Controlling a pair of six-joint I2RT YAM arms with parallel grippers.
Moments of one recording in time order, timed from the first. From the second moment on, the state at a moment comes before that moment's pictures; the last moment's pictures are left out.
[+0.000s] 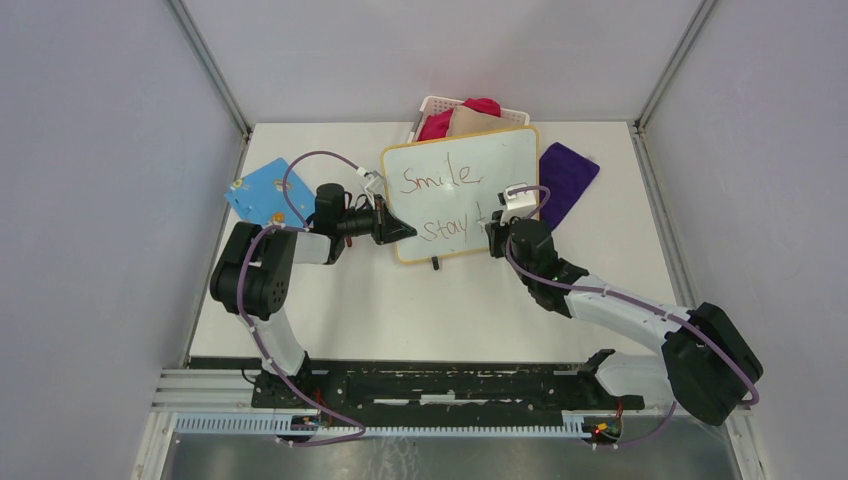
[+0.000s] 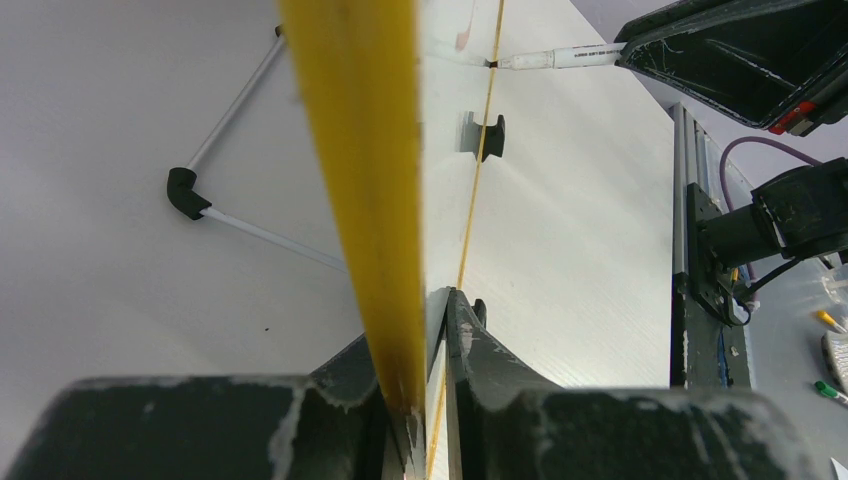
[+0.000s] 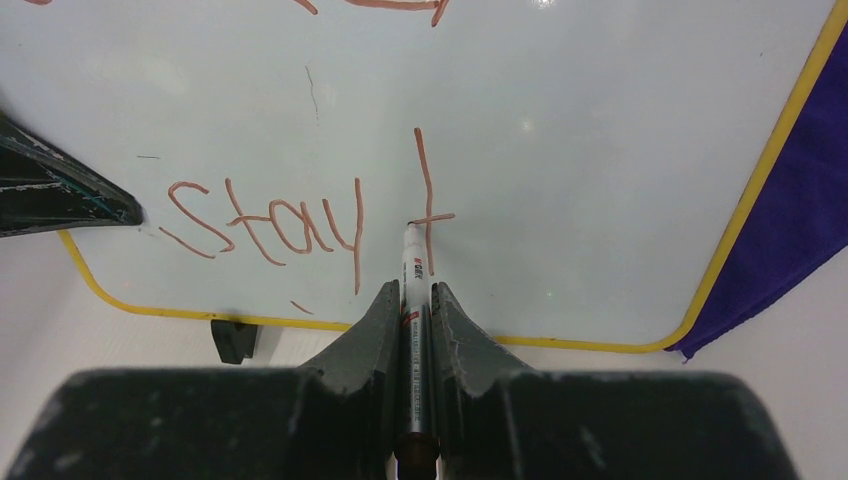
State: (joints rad) left arm -0.23 1.81 0.76 0.68 1.00 -0.25; right arm 0.69 1.24 0.59 0.33 0.36 0.21
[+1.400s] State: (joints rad) left arm -0.23 1.81 0.76 0.68 1.00 -0.25; right arm 0.66 1.19 0.59 0.28 0.42 0.19
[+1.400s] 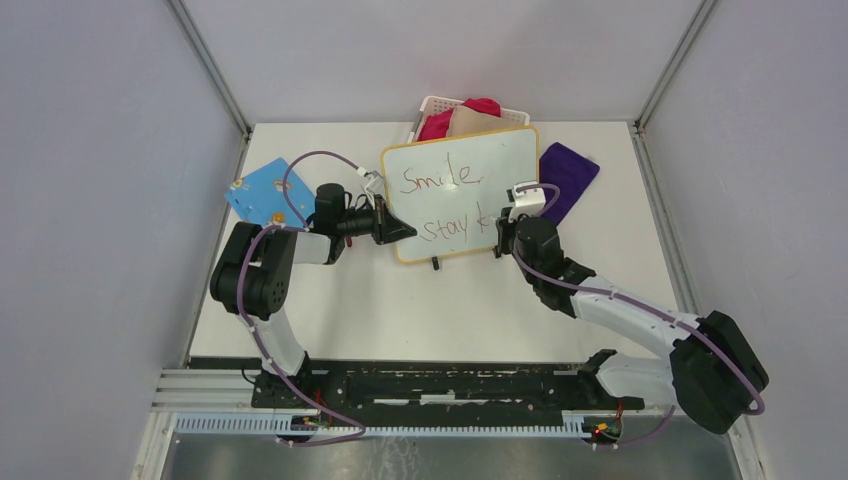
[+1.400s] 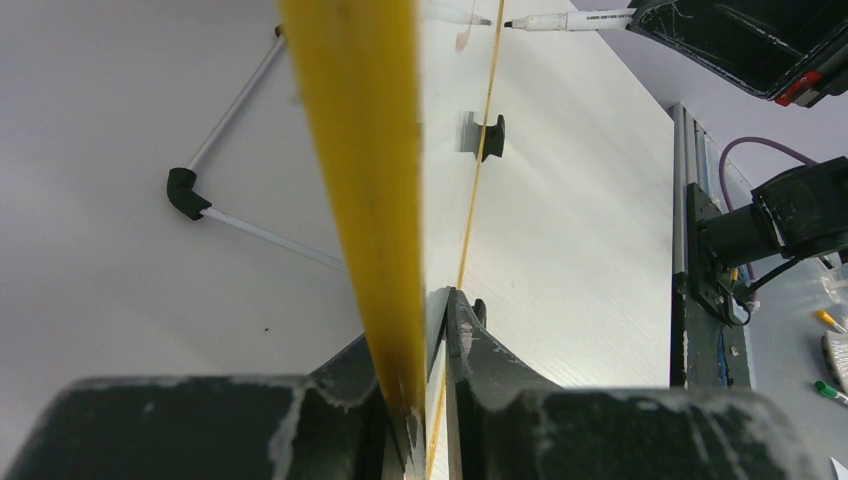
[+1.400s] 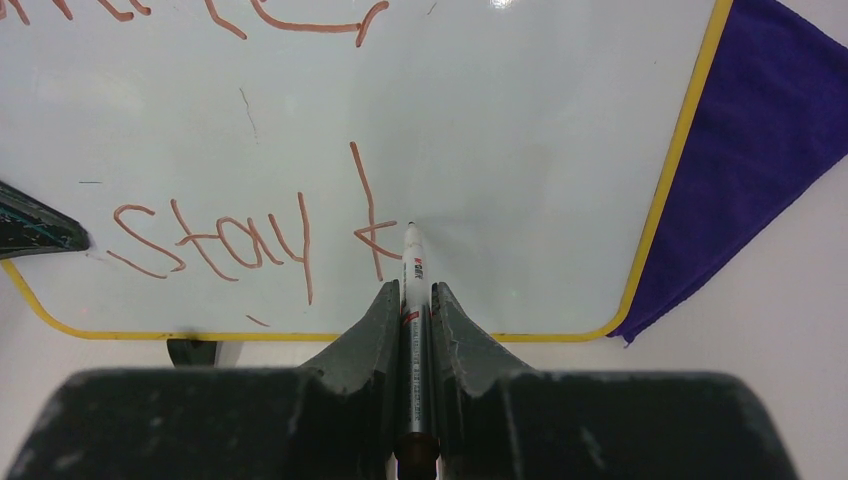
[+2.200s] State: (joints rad) left arm -0.23 1.81 0.76 0.68 1.00 -0.25; right arm 0.65 1.20 0.54 0.32 0.42 0.20
